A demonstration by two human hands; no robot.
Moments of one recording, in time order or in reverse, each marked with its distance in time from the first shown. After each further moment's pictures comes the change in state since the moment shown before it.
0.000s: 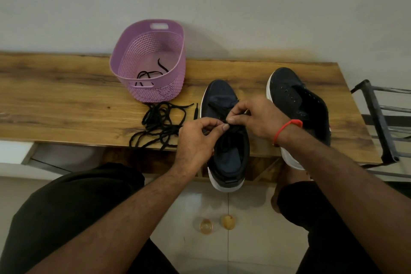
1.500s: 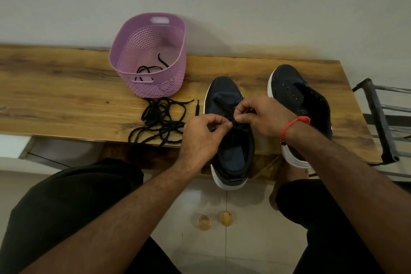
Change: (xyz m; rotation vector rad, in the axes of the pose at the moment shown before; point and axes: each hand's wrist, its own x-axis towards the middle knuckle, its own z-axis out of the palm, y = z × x) left_hand 0.000 0.007 0.005 0.044 -0.041 -0.021; right_hand -0.003 0.004 -0.004 -0.091 -0.032 0.004
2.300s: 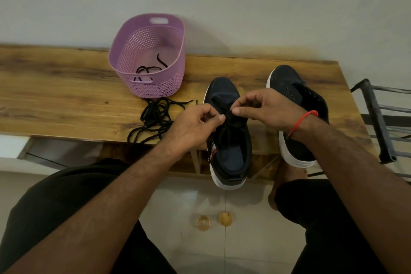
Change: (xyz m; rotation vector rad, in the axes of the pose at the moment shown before) left_hand 0.016 0.014 -0.035 0.056 -0.221 -0.053; right_hand 0.002 0.013 -0.012 0.356 -0.015 -0.048
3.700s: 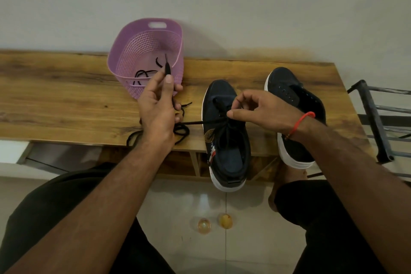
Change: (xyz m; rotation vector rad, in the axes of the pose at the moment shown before) left_hand 0.012 -0.006 -0.028 -0.785 0.540 0.055; right_hand -0.002 -0.006 0.001 -0.072 0.005 0.008
